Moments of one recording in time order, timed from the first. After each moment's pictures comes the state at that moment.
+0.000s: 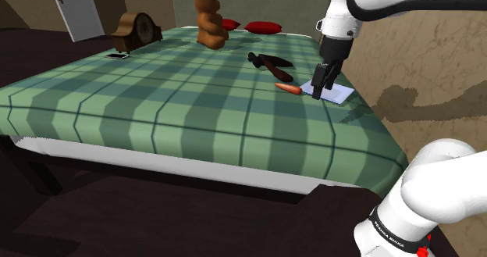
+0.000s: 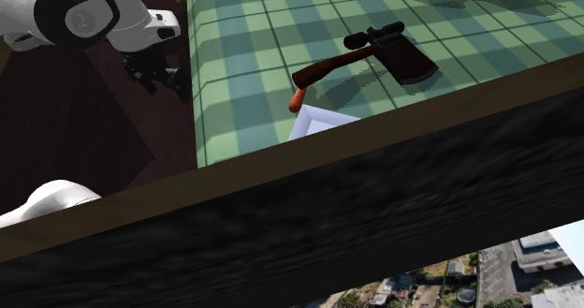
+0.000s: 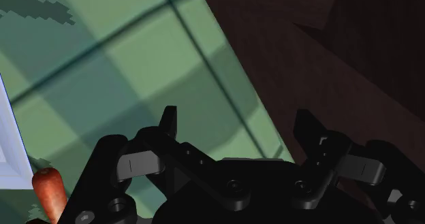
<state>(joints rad) 0.01 -0.75 0.03 -2.39 0.01 1.64 -0.14</state>
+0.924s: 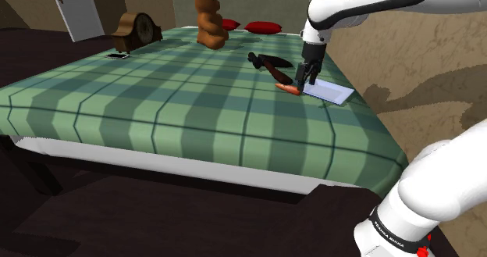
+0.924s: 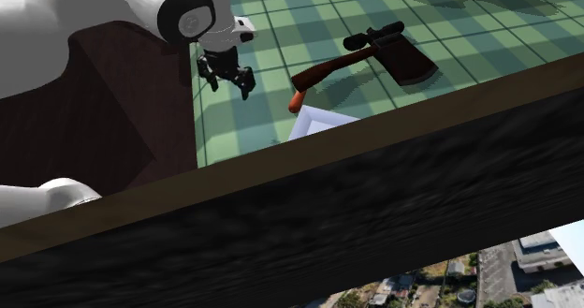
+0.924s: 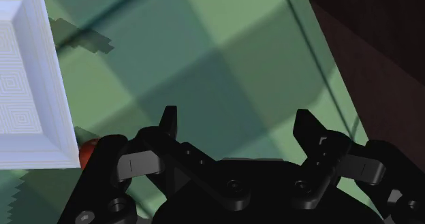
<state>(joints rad) -0.05 -0.33 -0.11 -2.18 -0.03 1.81 -0.30</state>
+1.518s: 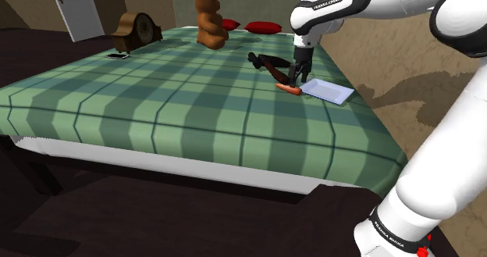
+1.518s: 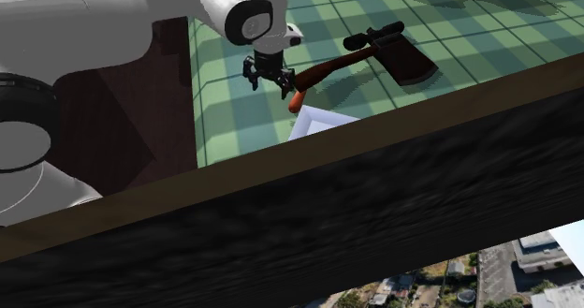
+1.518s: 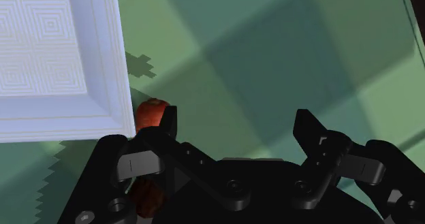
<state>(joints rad) -0.09 0.02 -0.19 -1.90 0.01 1.85 -0.42</state>
